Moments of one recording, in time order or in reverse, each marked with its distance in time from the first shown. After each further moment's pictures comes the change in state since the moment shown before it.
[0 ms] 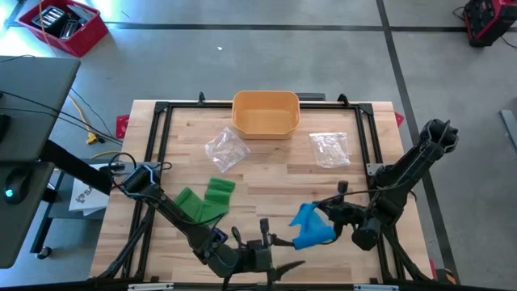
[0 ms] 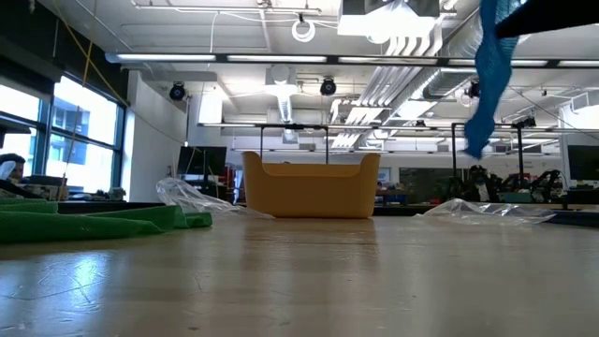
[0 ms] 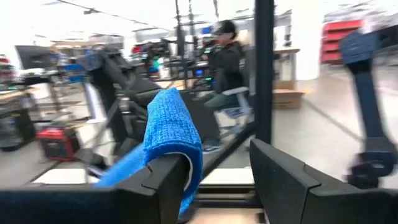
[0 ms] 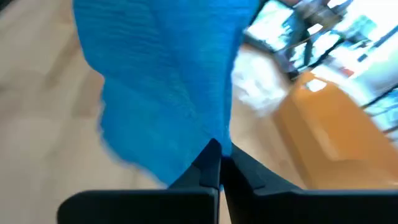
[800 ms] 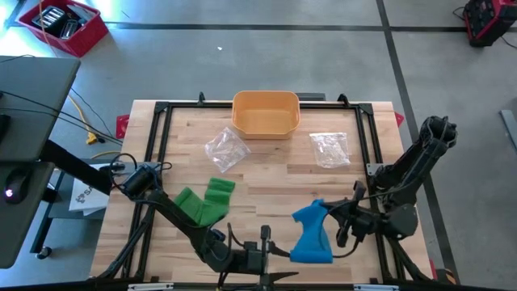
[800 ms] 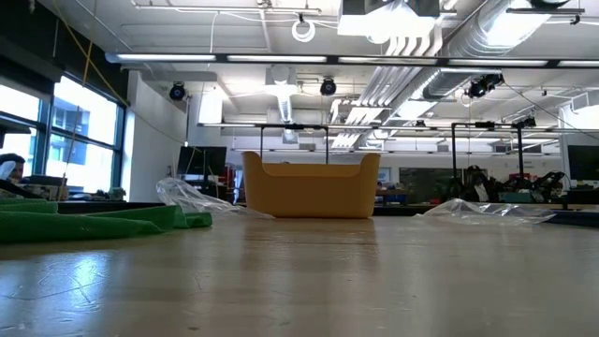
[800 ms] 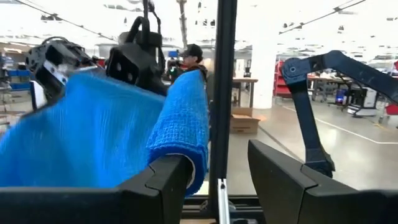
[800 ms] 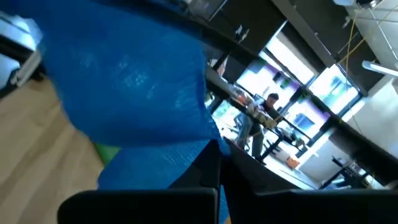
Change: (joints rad) left arm -0.003 0.012 -0.209 0.328 0.154 -0.060; right arm 0.105 -0.055 0.000 0.906 0.197 -1.027
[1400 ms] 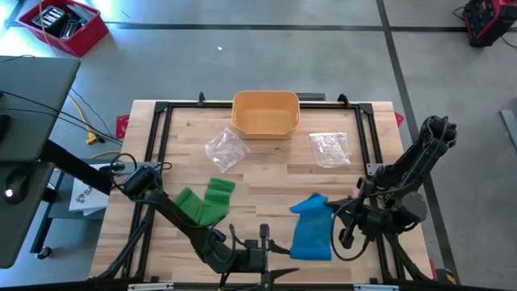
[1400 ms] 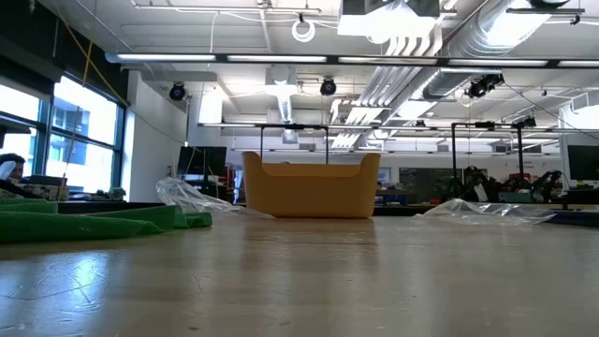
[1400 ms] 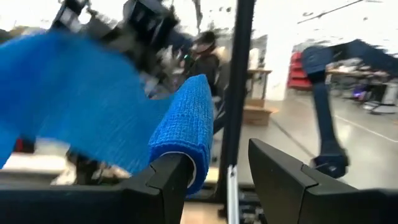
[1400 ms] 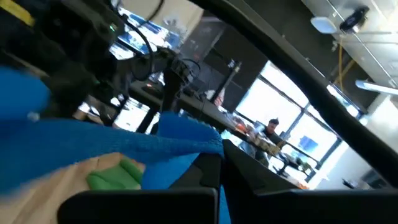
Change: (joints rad) left arm 0.006 0.000 0.000 -0.060 -0.068 -0.063; right arm -0.001 0.000 0.000 0.324 -0.100 -0.236
